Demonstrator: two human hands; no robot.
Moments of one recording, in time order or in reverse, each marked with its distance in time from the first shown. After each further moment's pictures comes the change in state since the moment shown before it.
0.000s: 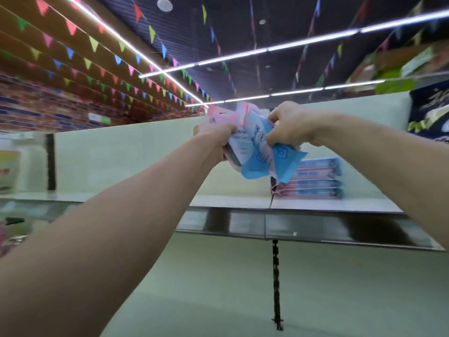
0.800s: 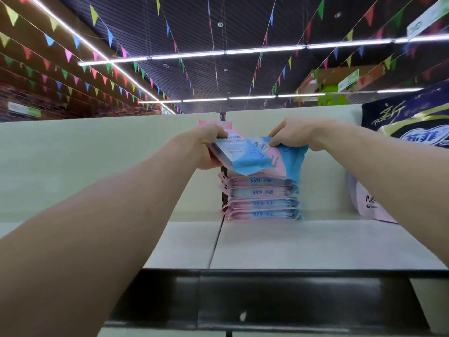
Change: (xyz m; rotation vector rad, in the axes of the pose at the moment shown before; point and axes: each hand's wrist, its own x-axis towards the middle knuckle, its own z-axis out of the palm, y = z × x) left_hand 0.059 -0.008 0.098 -0.003 -0.373 -0.270; right_hand 0.084 0.114 -0.044 -0.008 0.013 0.285
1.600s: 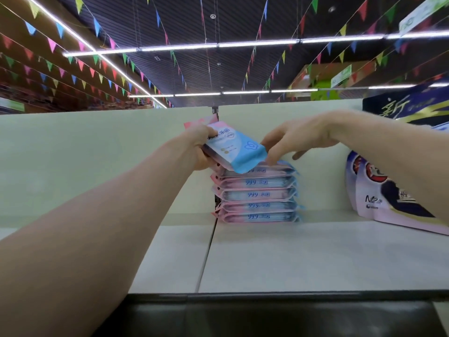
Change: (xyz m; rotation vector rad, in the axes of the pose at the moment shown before) left_hand 0.026 -0.010 0.005 -0.174 0.026 0.015; right_hand -0.001 0.010 -0.008 -0.247 -0.313 -0.130
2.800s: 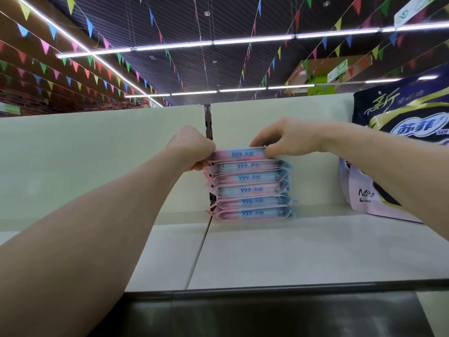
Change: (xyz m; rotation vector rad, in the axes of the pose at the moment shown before) left_hand -0.002 -0.008 -0.003 1.001 0.218 0.296; right_hand 0.001 0.020 0.013 -0.022 0.197 -0.142
